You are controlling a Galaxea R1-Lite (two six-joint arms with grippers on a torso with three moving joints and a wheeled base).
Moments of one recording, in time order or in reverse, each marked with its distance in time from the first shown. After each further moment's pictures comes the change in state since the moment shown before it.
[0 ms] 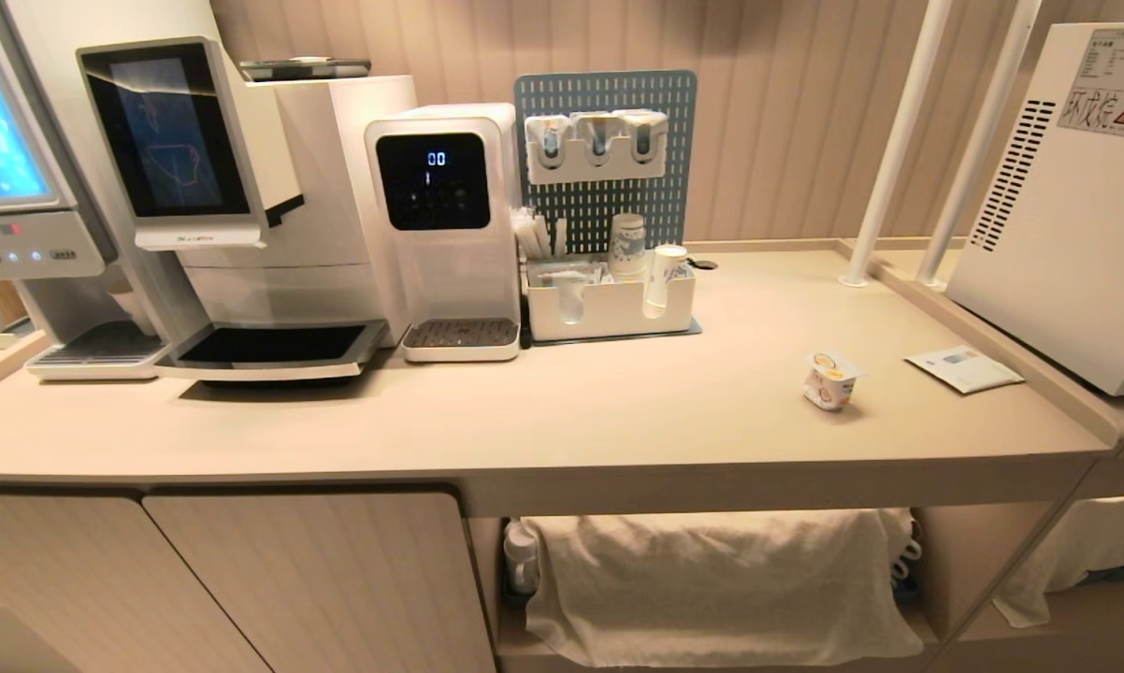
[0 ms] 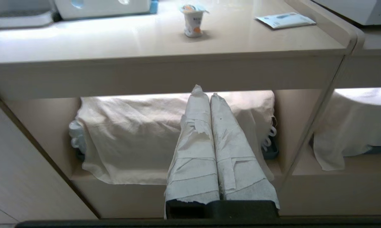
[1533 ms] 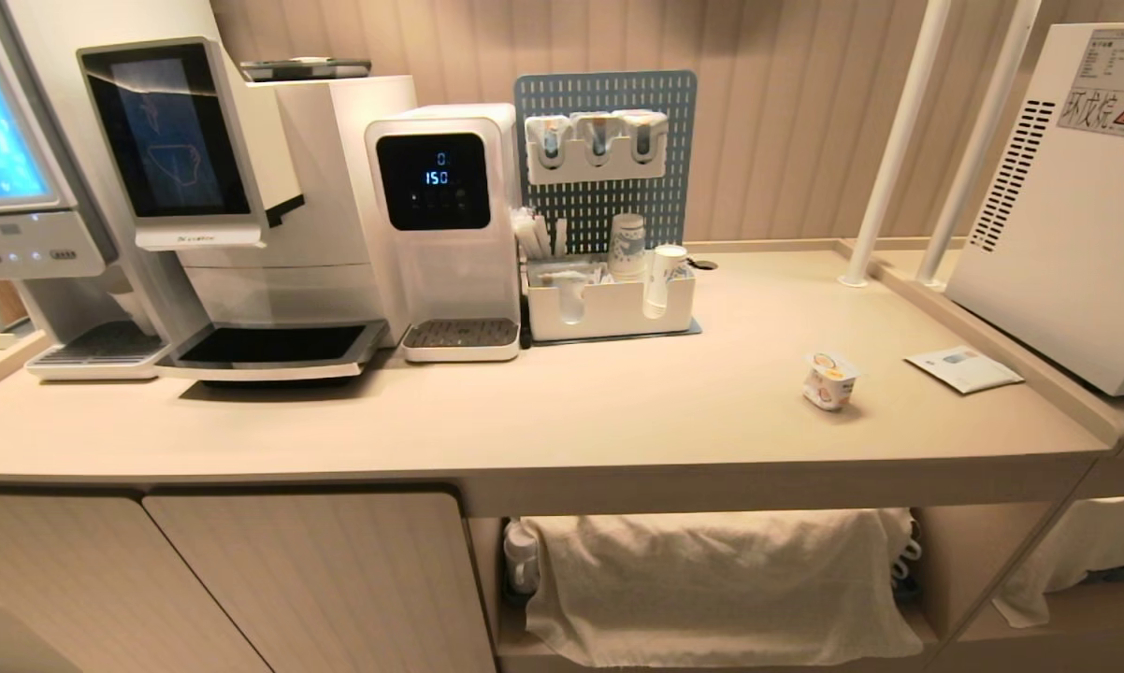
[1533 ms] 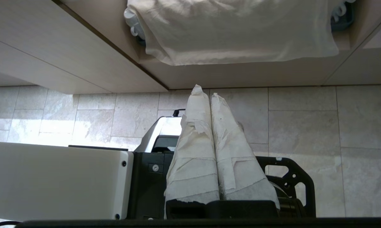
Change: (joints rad) left arm 0.000 0.000 0.000 0.000 0.000 0.000; right arm 0.026 0.508 -0.651 0.762 0.196 0.168
